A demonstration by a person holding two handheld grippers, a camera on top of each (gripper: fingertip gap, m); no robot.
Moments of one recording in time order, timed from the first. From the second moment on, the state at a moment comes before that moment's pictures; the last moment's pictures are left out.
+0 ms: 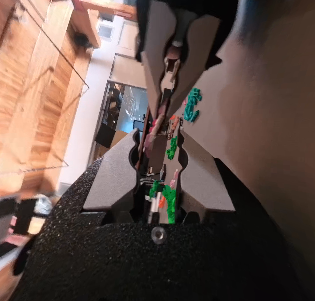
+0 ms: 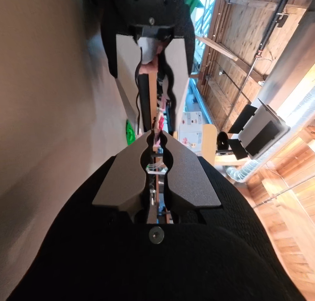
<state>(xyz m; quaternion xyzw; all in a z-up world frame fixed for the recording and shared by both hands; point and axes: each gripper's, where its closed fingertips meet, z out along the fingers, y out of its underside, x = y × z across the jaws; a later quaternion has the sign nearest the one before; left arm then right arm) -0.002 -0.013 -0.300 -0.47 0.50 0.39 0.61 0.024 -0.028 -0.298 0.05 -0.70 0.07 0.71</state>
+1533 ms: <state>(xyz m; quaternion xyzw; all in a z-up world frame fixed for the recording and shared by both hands) -0.029 -0.012 -0.301 -0.47 0.50 0.47 0.55 -0.085 0.066 -0.328 -0.45 -0.84 0.20 0.21</state>
